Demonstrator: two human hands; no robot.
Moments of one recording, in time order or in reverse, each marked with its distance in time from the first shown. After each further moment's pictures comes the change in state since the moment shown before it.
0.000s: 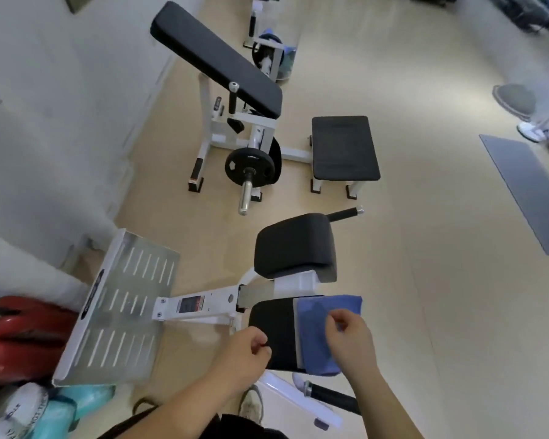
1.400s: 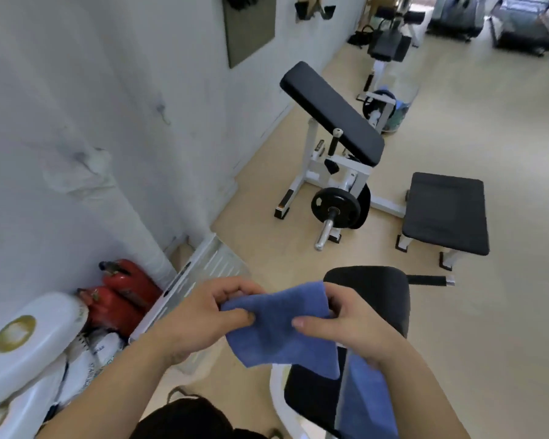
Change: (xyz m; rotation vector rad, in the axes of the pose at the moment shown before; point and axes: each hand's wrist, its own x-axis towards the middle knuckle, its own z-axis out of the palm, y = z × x) left_hand -0.102 0.055 -0.139 -0.389 0.220 0.242; right_hand 0.004 -0.160 -0.032 0.151 -0.900 -0.587
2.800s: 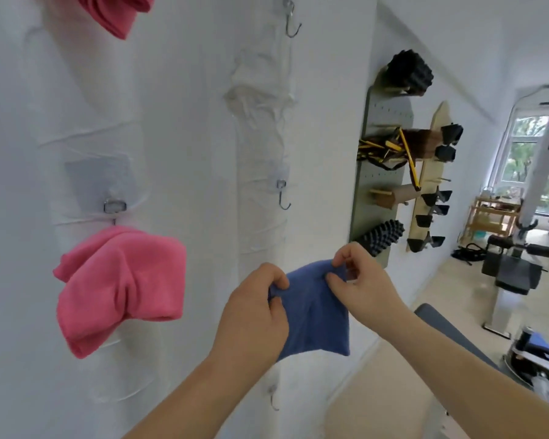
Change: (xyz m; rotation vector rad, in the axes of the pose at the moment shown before) left_hand 0.201 0.292 -0.405 0.363 1.083 0.548; right_hand 0.486 -0.485 -0.032 -0.343 0.344 -0.817
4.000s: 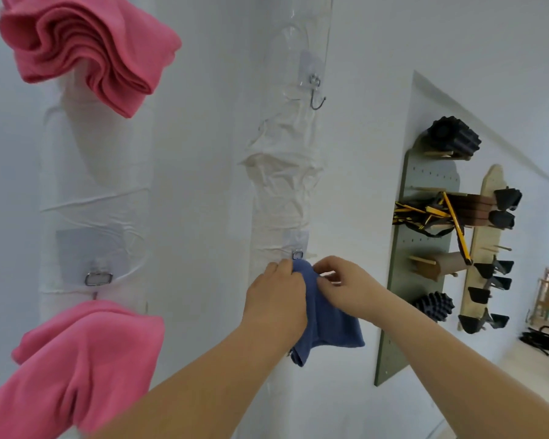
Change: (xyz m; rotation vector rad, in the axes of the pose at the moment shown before) left_hand 0.174 0.017 0.033 0.878 0.045 0.117; right_hand 0.190 -0.007 0.005 -0.132 -0.305 -0.196
